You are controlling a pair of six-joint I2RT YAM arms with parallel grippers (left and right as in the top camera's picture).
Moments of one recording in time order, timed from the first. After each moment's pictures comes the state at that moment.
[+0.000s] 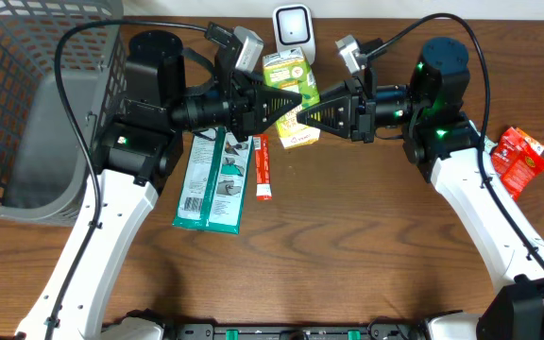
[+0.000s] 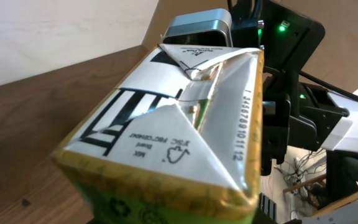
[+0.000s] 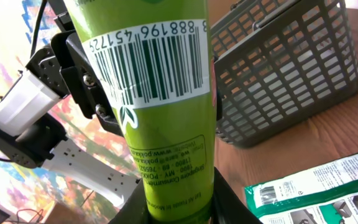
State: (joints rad) left arm -0.28 1.39 1.34 -0.31 0.96 -0.20; right arm 0.23 1.54 1.18 0.23 -1.41 0.56
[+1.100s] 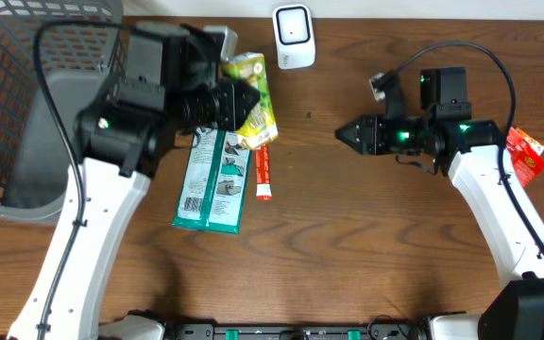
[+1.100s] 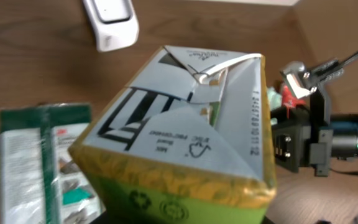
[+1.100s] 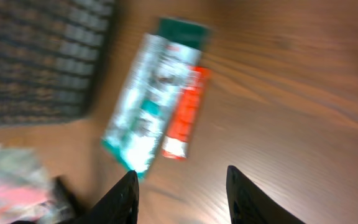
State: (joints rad) left arm -0.30 1.46 1.67 -0.96 0.39 -0.26; right arm 0.12 1.54 1.20 -0.68 -0.67 0.14
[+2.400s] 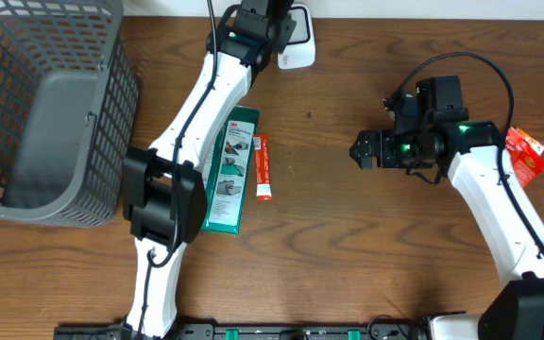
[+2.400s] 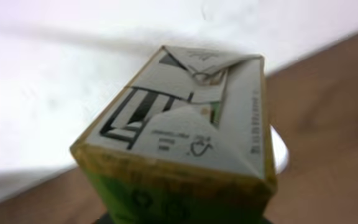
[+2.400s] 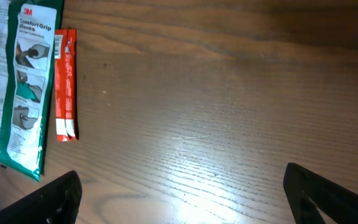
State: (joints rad) left arm -0.39 2.25 2.13 -0.47 -0.17 0.20; right arm 0.12 1.54 1.19 -0.83 -0.32 0.13
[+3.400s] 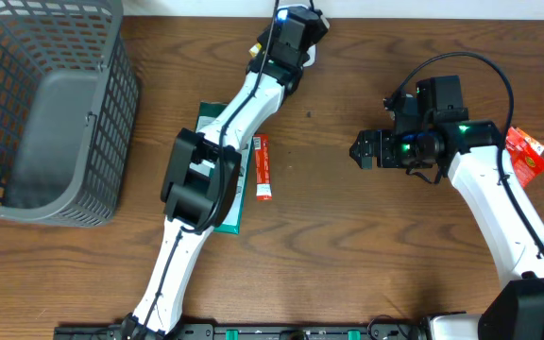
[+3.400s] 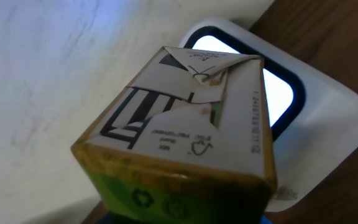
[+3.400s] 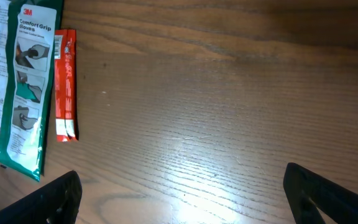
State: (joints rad) left arm -0.48 2.49 2.13 -0.24 -0.44 0.64; right arm 0.12 1.54 1.19 -0.83 -0.32 0.13
